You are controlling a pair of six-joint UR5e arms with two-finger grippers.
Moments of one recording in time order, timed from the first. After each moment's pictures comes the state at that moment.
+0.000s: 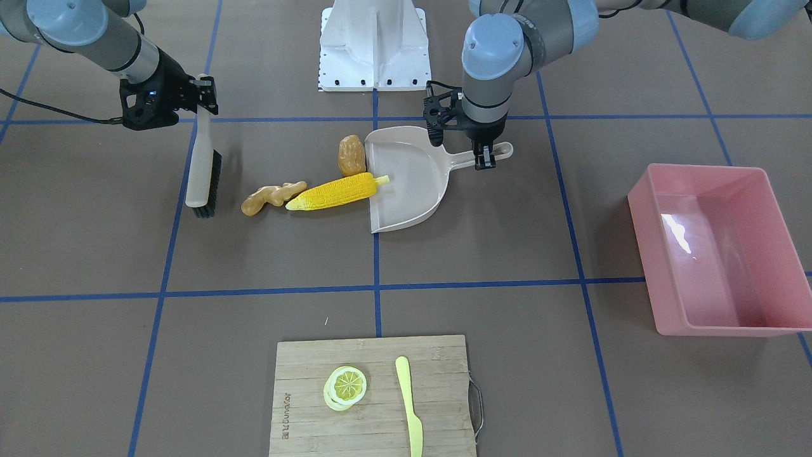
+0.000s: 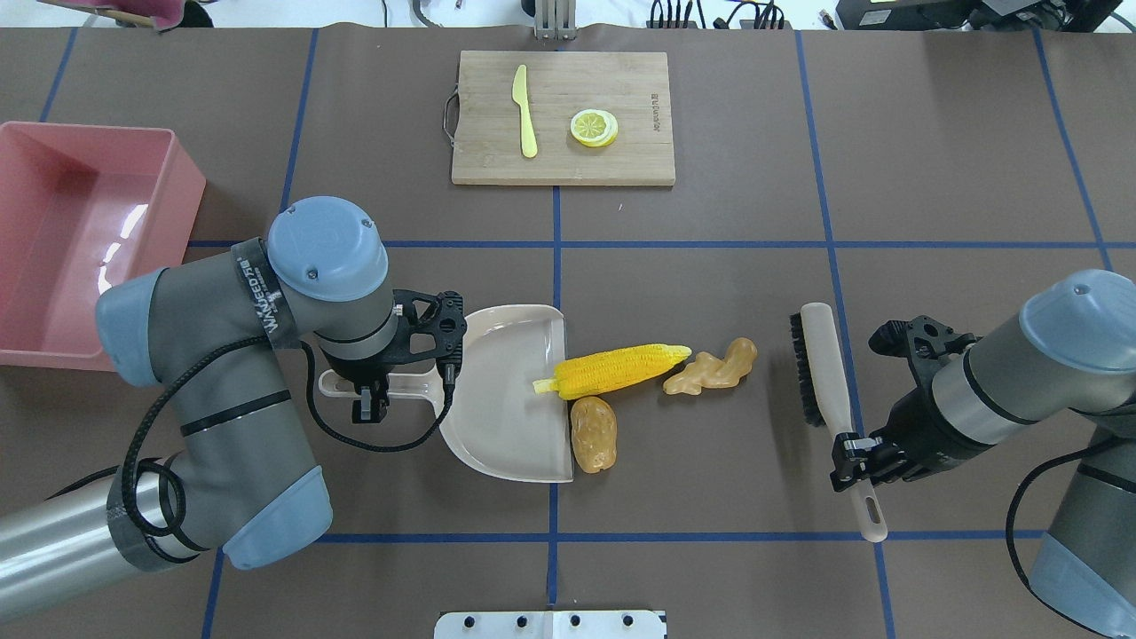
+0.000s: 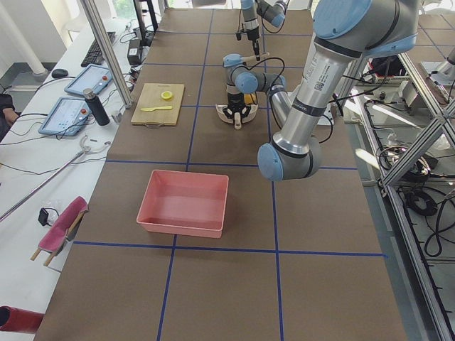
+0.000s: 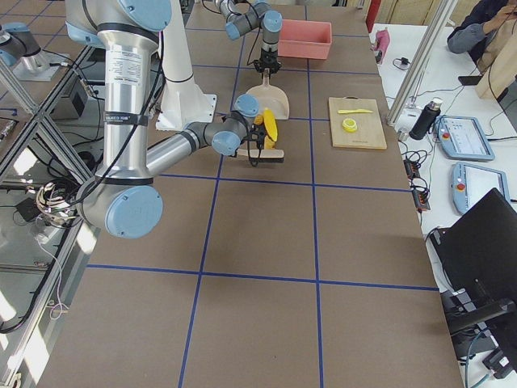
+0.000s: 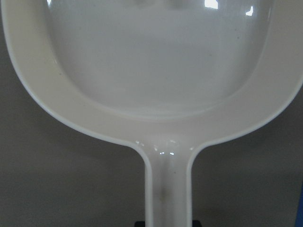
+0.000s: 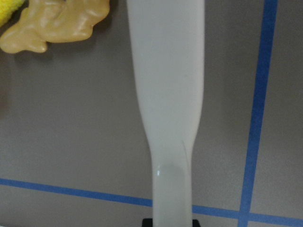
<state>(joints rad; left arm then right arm) -0.53 -2.12 -1.86 -1.30 -1.95 0.39 0.58 -1.65 2.06 -1.19 2.29 1.17</state>
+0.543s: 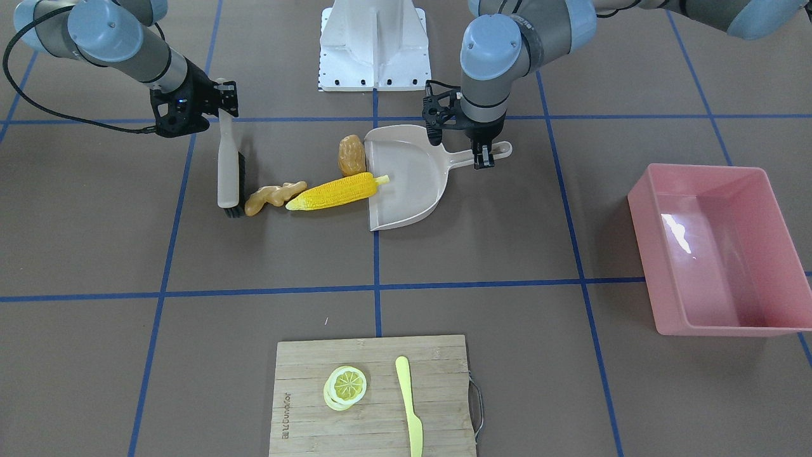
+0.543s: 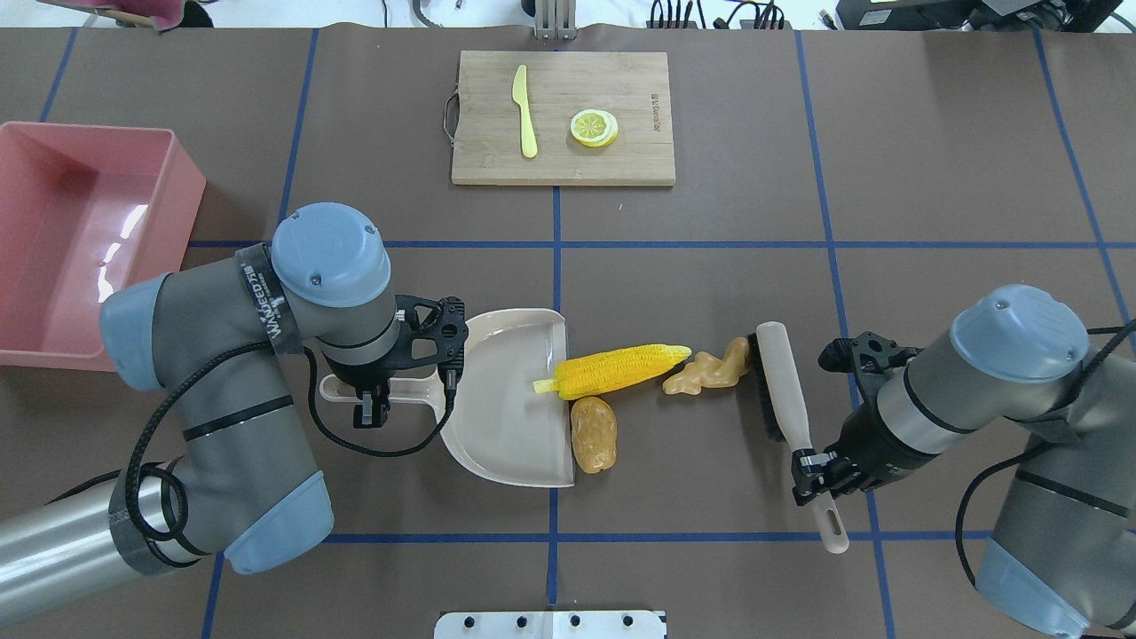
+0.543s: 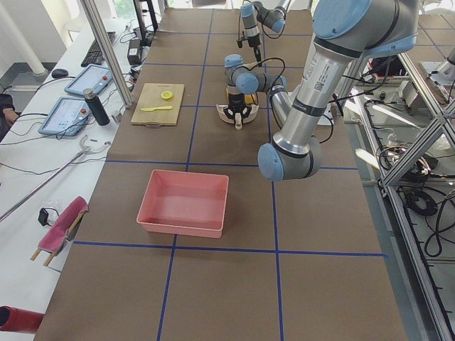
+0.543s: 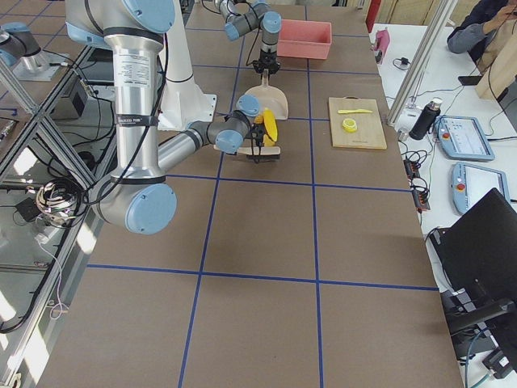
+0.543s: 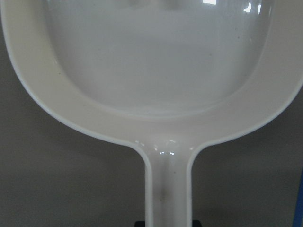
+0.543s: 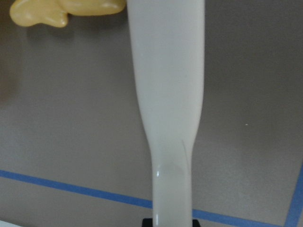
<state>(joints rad) -0.52 -2.12 -1.85 -1.30 -1.95 0.39 0.52 -1.54 2.00 -1.21 2.29 1.17</state>
